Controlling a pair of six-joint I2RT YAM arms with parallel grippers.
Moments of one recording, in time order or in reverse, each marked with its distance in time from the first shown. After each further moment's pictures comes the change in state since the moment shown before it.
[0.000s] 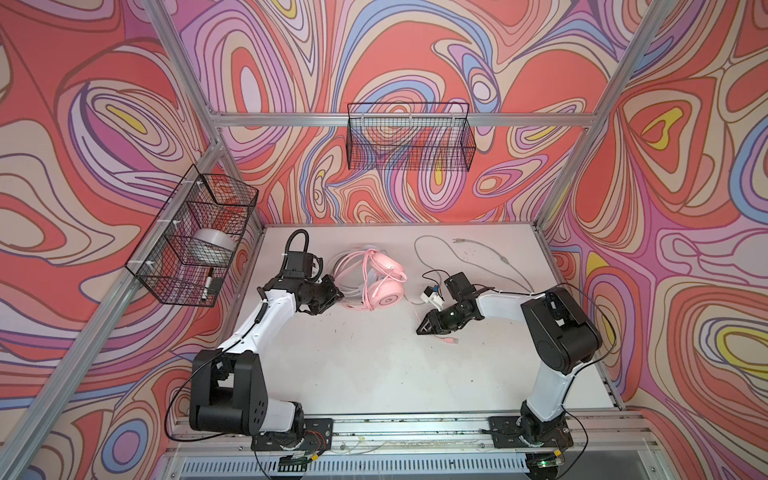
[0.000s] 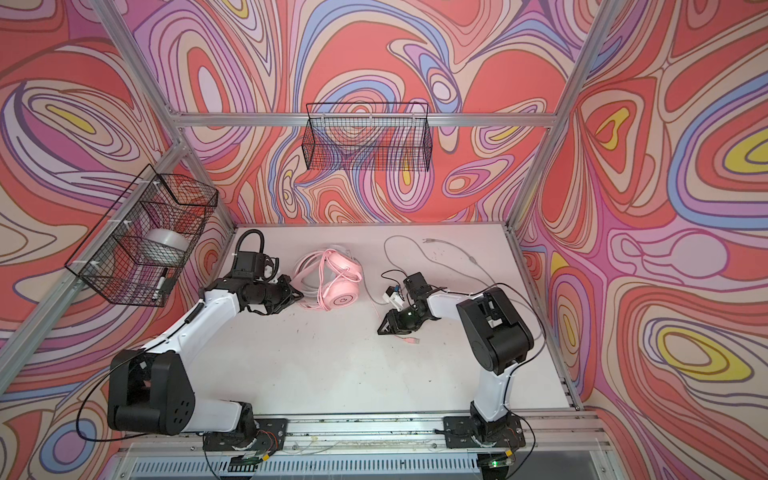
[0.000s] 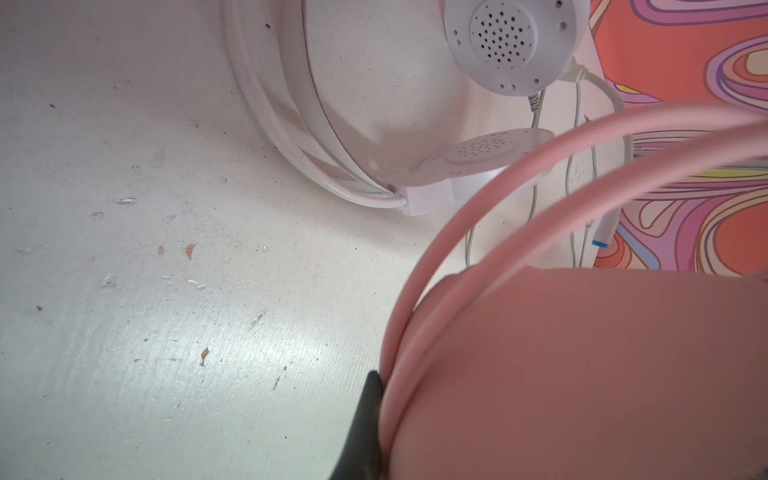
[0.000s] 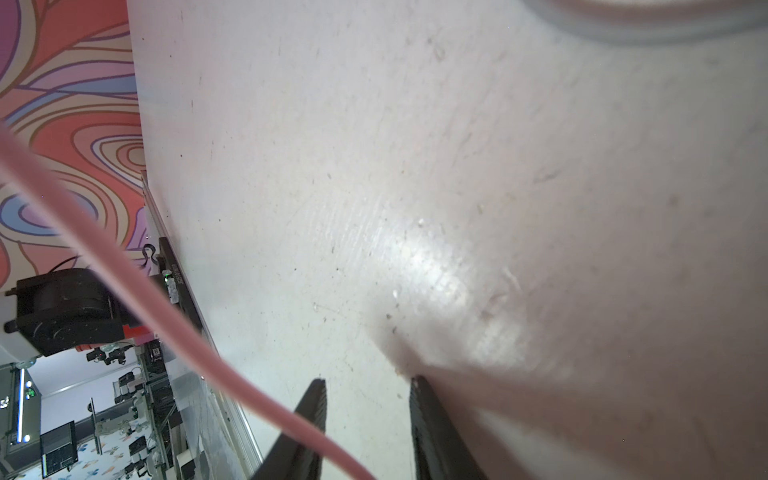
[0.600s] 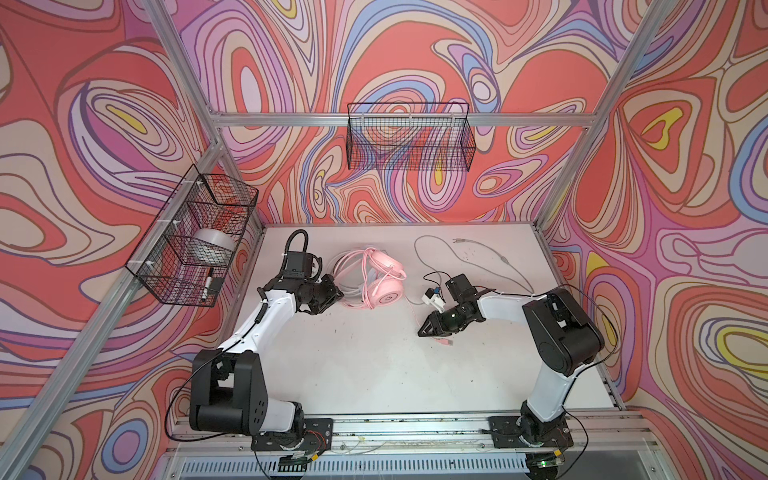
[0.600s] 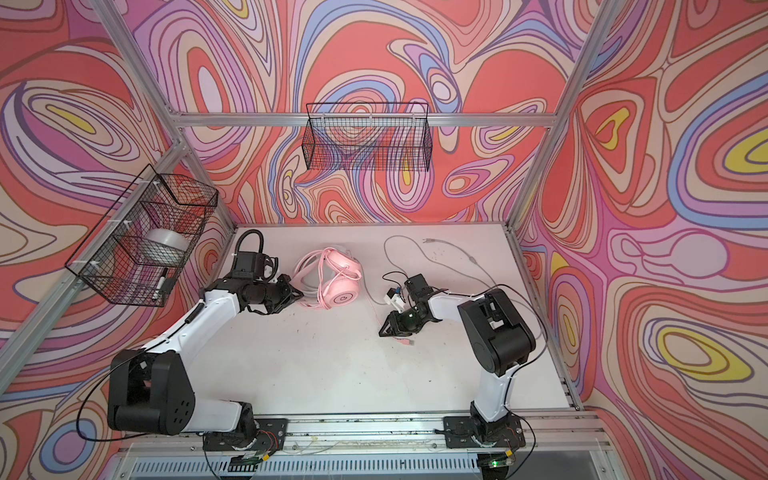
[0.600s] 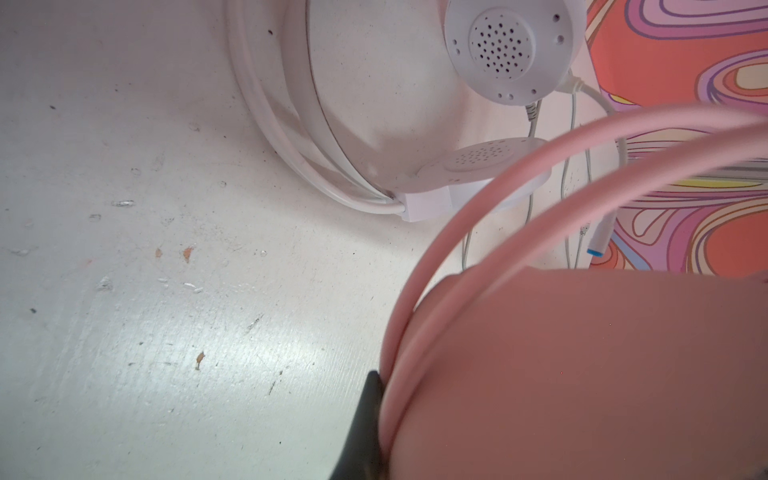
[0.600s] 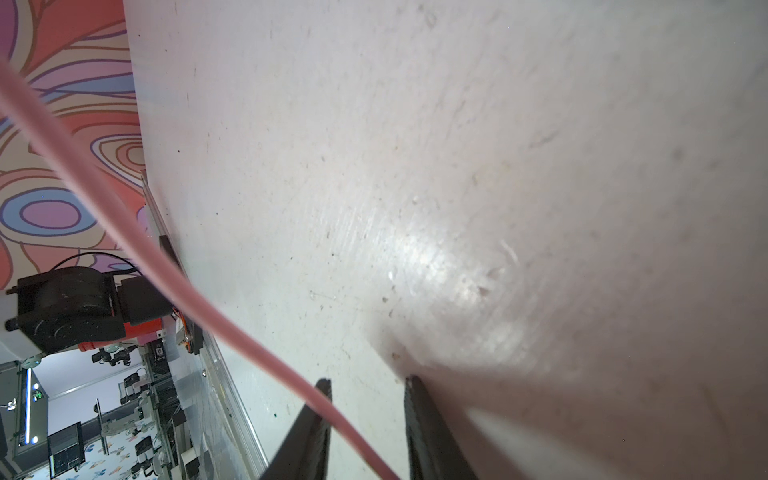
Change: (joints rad) left arm 0.000 0.000 -0.003 0.016 -0.002 -0.024; right arm 0.000 -0.011 -0.024 0.005 0.000 0.012
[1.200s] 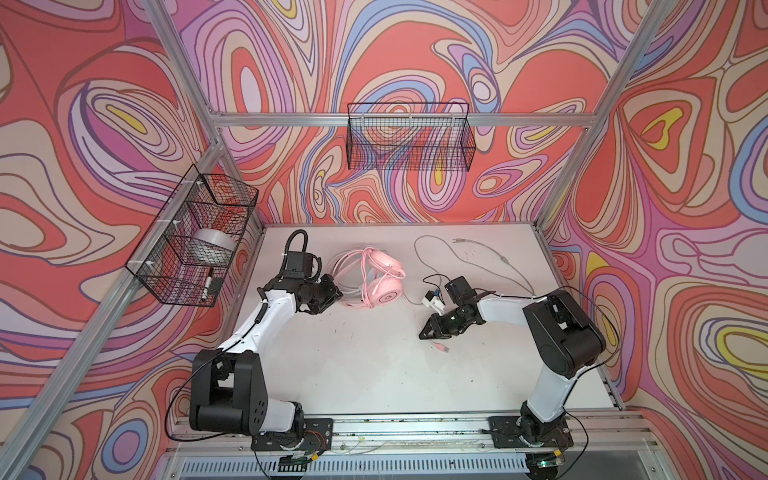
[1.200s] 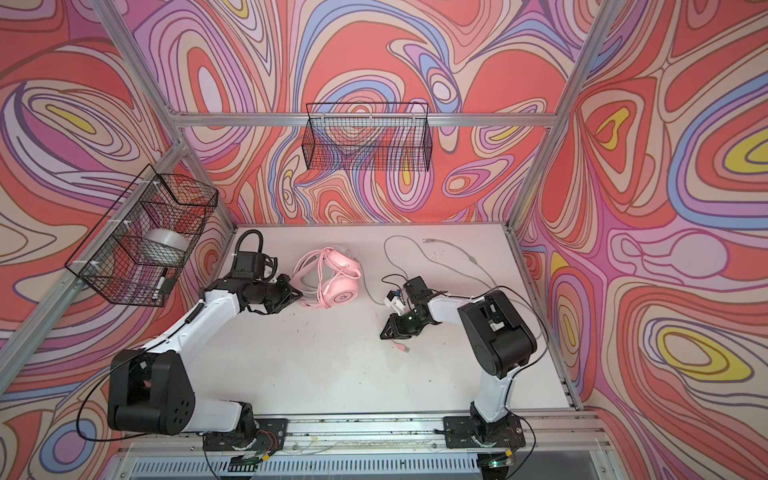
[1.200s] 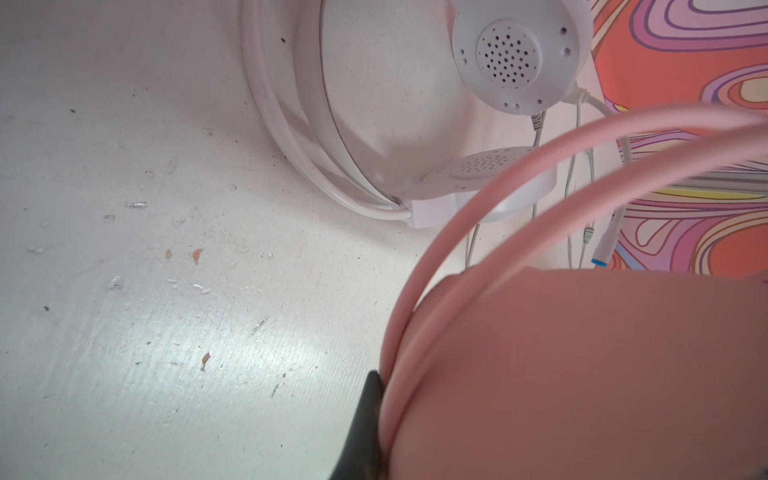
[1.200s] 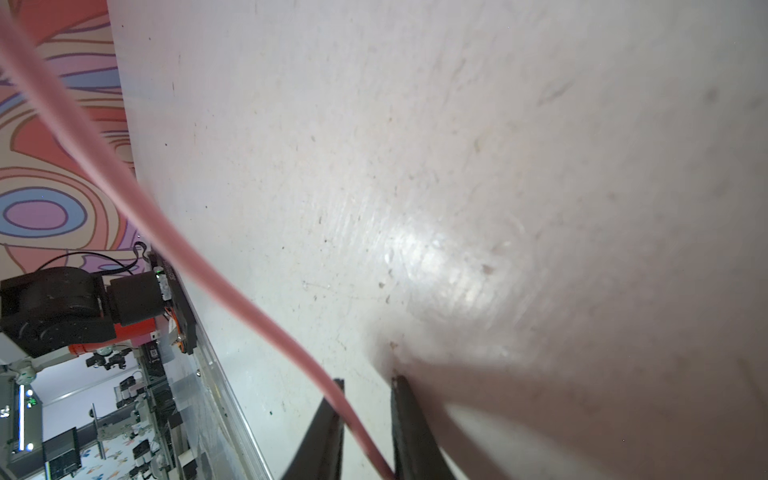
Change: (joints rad) left arm 0.000 0.000 0.000 0.001 -0.022 -0.014; right arm 0.021 -0.013 -0.021 0.002 0.030 0.025
